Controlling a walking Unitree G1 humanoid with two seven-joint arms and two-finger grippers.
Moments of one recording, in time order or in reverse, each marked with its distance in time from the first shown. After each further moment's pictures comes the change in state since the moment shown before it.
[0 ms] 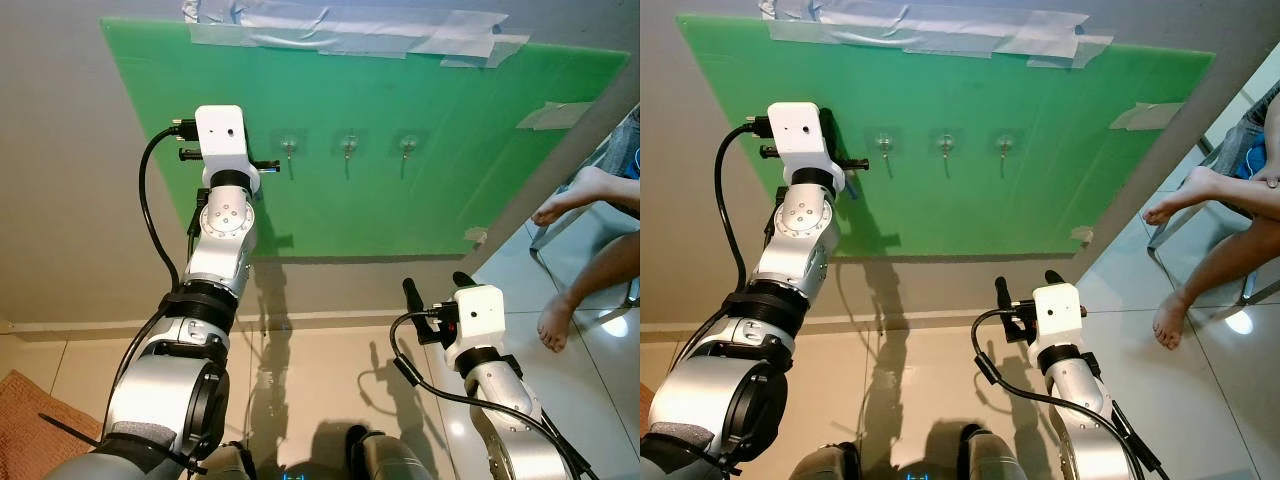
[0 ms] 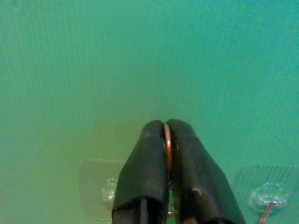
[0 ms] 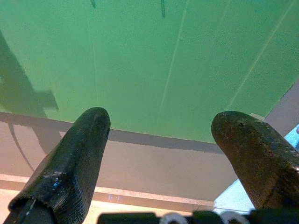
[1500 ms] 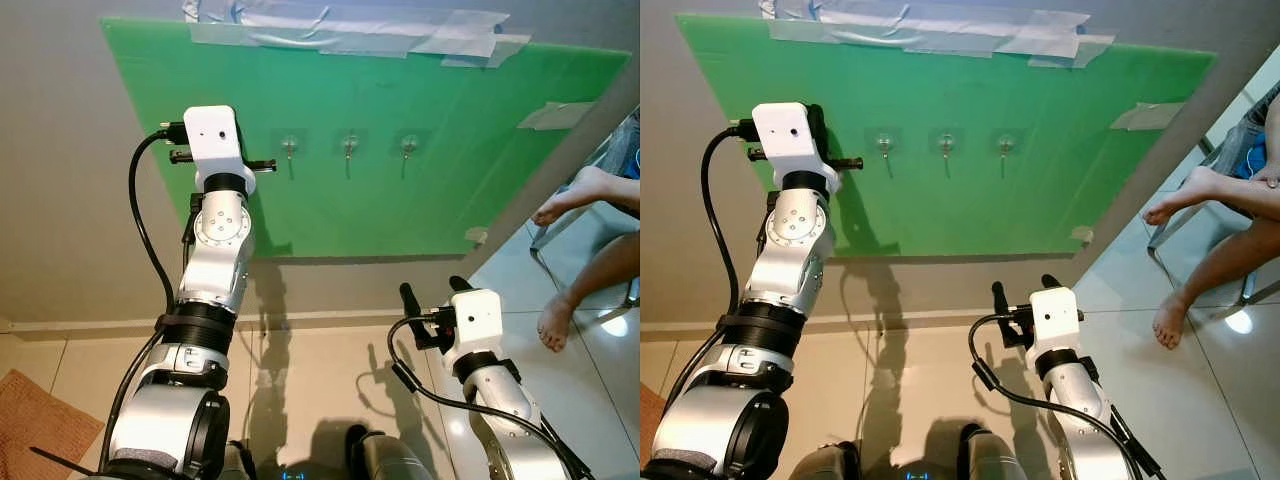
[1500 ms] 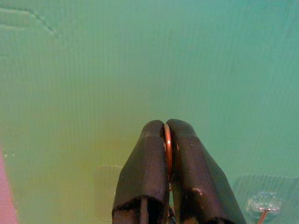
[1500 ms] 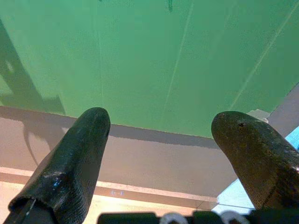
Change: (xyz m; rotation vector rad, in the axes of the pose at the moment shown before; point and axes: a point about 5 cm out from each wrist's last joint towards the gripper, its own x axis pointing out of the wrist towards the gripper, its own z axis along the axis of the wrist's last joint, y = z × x) left arm -0.013 0.003 0.012 -0.021 -0.046 0.023; right arm -0.004 0.004 -0.001 0.001 0.016 0.016
